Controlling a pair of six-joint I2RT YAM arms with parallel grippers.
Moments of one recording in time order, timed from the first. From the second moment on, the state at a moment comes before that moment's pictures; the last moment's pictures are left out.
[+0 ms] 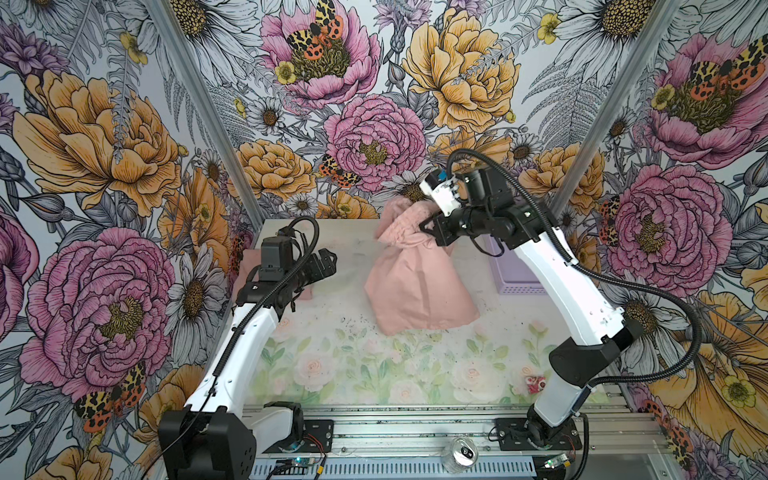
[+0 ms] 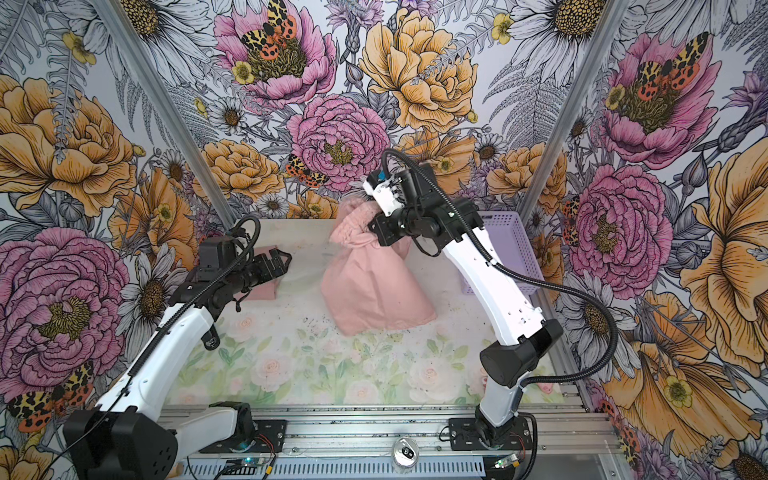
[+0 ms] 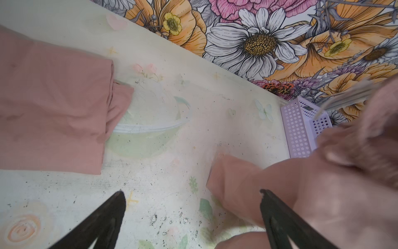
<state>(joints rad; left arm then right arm) -0.06 1.14 1.04 -0.50 0.21 -0.45 0.57 1.78 2.15 -1.13 -0.32 -0.07</state>
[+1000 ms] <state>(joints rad) -0.28 1.59 1.10 -0.55 0.26 -0.41 0.57 1.48 1.20 -0.88 -0.18 0.38</state>
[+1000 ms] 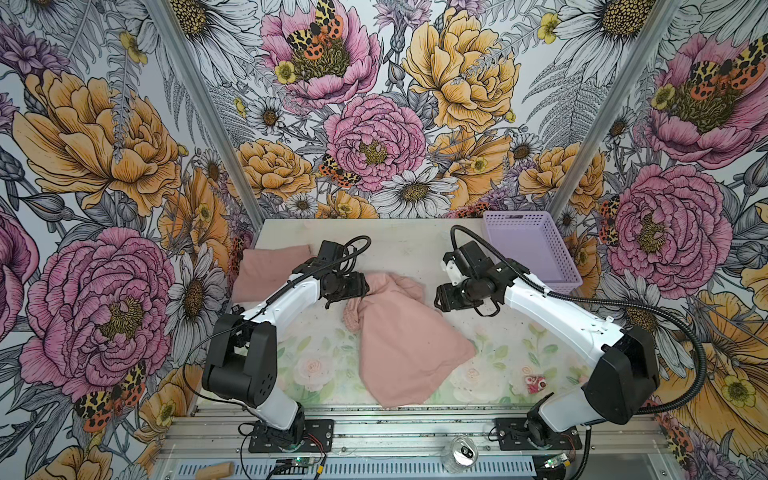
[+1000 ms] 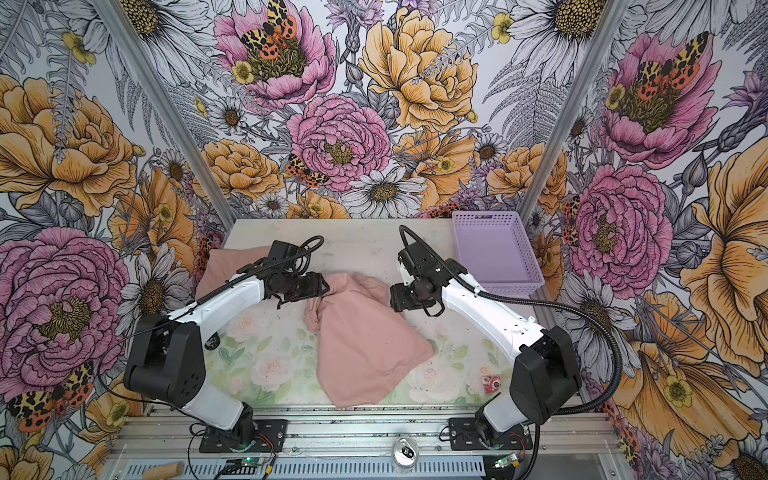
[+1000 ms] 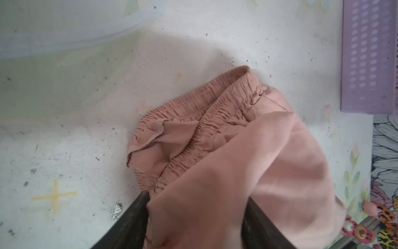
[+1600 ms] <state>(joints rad) -0.26 1.59 1.15 -0.55 0.29 -0.40 0.62 1.39 0.74 -0.64 -0.16 0.61</state>
